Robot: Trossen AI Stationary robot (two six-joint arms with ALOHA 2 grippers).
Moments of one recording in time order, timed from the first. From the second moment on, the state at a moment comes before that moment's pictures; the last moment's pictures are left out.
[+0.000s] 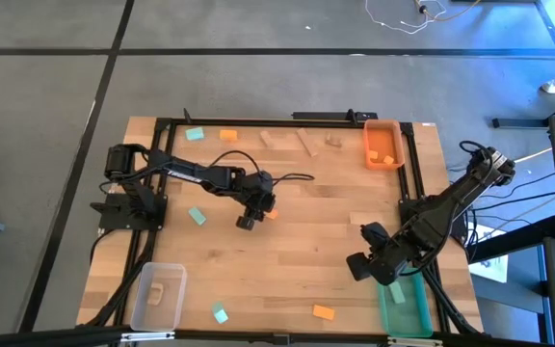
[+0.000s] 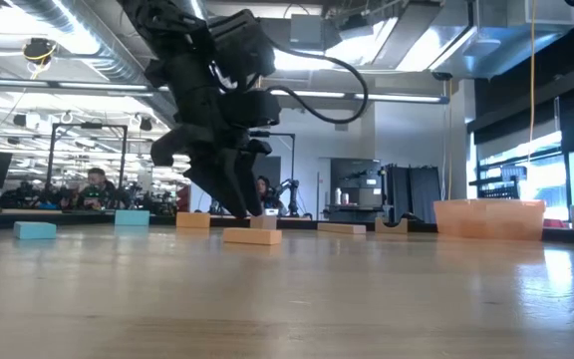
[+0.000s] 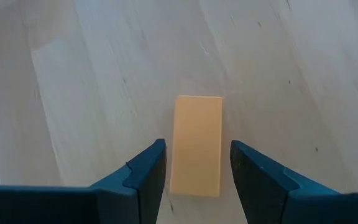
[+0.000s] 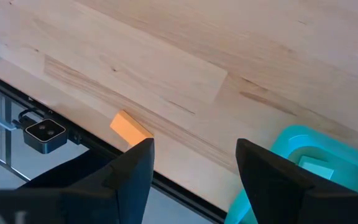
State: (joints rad) left arm 0.09 1.74 0.98 -0.22 0.07 0.40; right arm 0.72 1.36 1.14 -1.00 0.09 1.91
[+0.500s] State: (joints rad) left arm 0.09 1.82 0.98 -0.18 0.07 0.40; right arm 0.72 1.36 1.14 -1.00 0.09 1.91
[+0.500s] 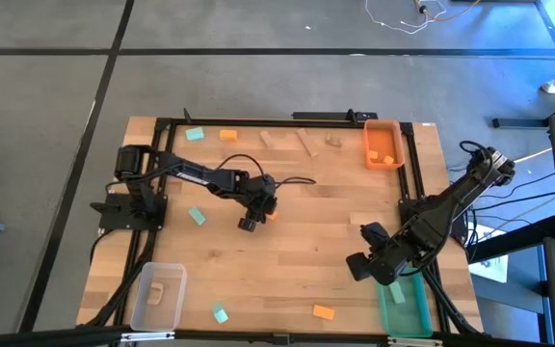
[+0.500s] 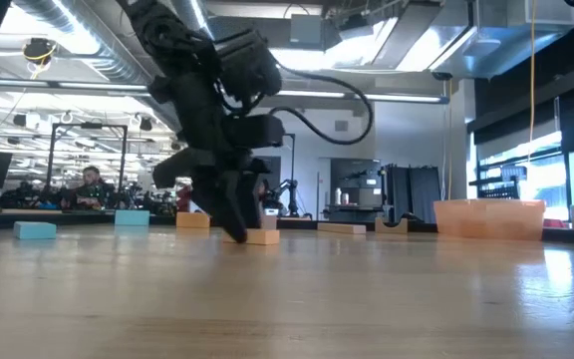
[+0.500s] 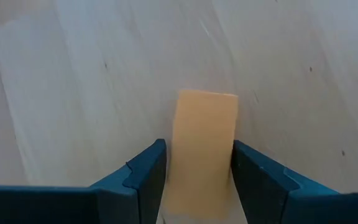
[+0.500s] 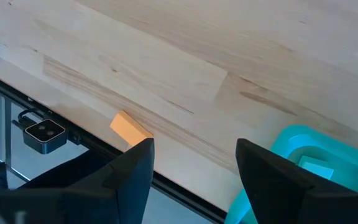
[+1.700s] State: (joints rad) left arm 0.27 1.81 1.50 -0.55 0.76 0.23; right arm 0.60 1.43 1.14 -0.92 0.78 0.57
